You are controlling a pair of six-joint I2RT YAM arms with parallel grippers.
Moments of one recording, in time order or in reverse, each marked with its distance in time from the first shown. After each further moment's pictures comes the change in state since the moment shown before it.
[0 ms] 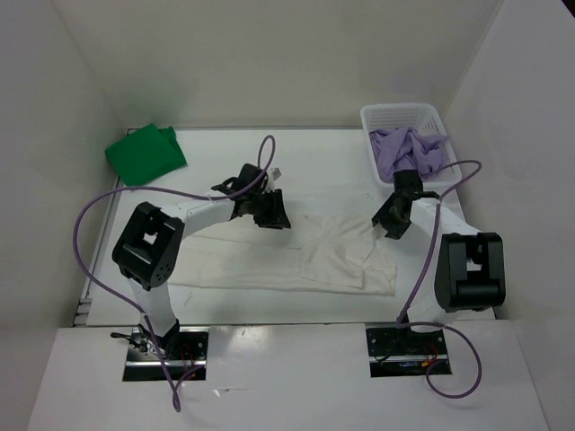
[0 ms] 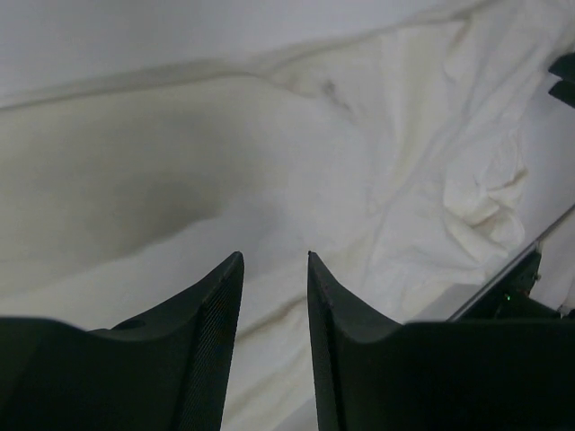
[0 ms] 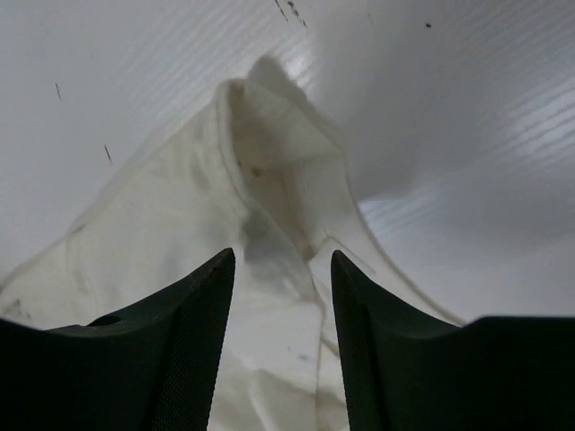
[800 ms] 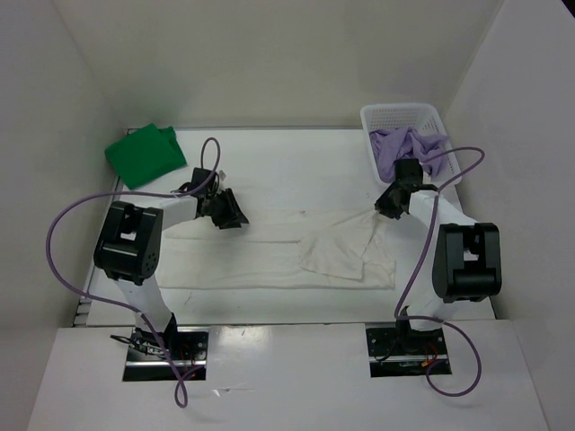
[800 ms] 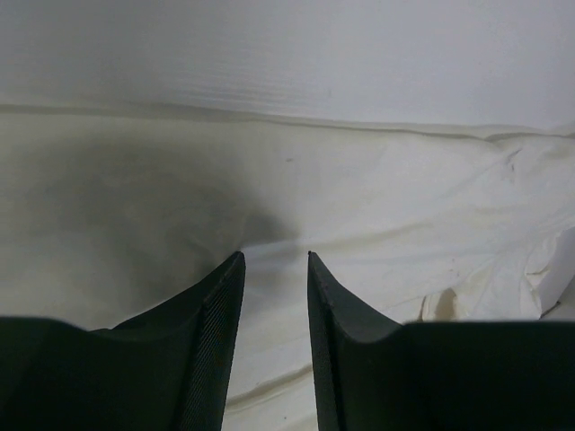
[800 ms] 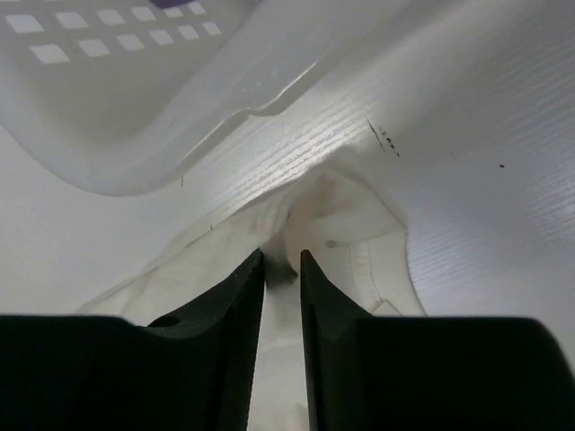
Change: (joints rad) left arm 0.339 -0.016 -0.188 0.076 -0.003 -0.047; right arm -0.014 0.080 0.075 0.182 0.009 0.016
